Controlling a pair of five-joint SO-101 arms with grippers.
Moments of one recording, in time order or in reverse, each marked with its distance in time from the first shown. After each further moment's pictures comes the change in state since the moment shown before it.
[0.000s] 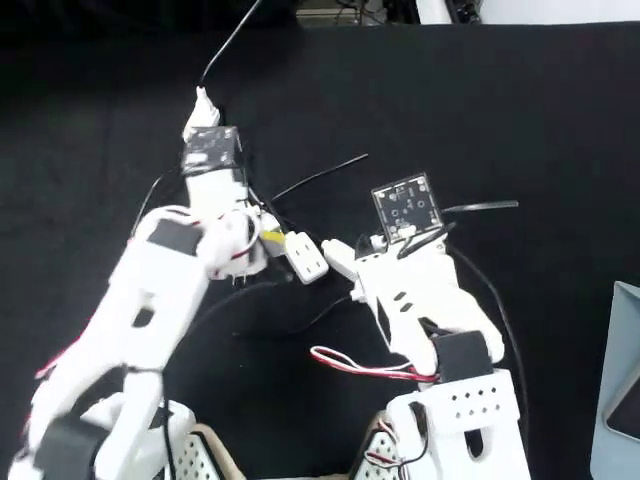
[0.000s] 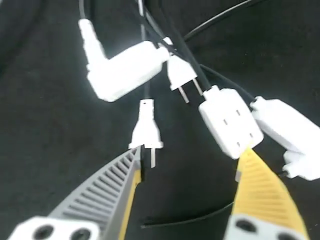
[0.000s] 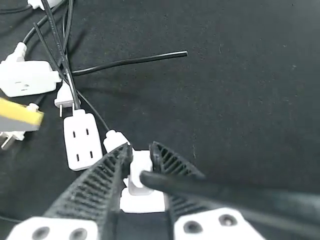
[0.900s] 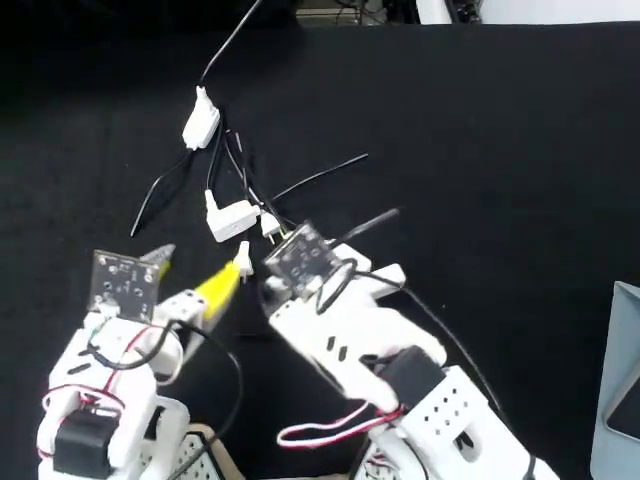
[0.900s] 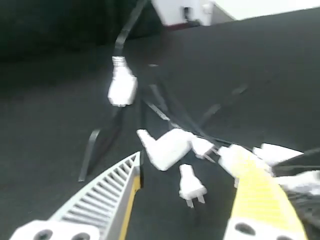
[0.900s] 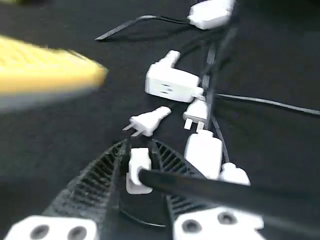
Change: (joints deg) left arm -8.9 -75.4 28.6 9.2 -20.9; right arm -28.1 0.0 5.5 -8.1 -3.8
